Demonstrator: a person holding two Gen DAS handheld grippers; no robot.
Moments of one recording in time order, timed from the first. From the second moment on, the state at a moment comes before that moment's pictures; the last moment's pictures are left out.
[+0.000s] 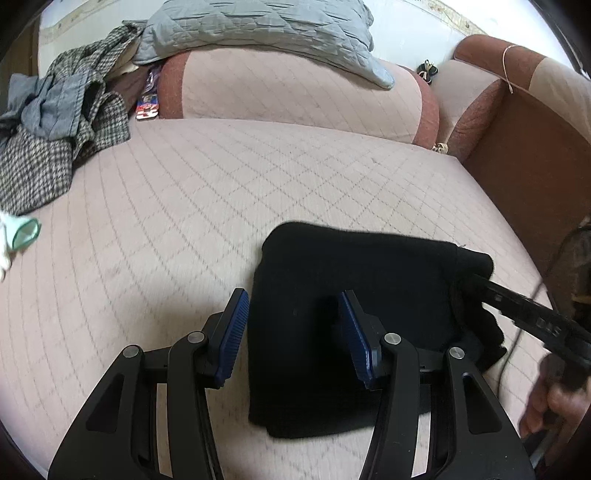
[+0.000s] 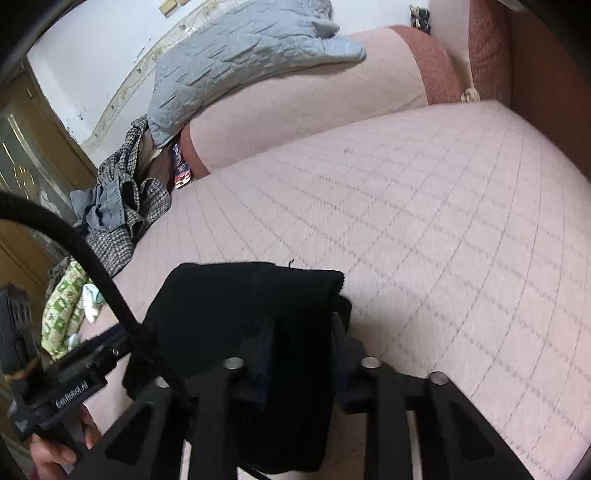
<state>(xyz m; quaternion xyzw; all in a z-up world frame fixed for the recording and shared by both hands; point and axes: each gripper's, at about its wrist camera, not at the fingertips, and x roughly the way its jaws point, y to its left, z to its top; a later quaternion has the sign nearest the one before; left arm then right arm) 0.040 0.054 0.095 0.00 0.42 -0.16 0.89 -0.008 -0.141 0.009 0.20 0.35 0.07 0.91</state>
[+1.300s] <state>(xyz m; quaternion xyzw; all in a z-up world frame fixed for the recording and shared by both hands) 0.039 0.038 0.074 0.02 0.41 -0.14 0.90 -0.019 -0.140 0.034 0.15 0.35 0.07 0.92</state>
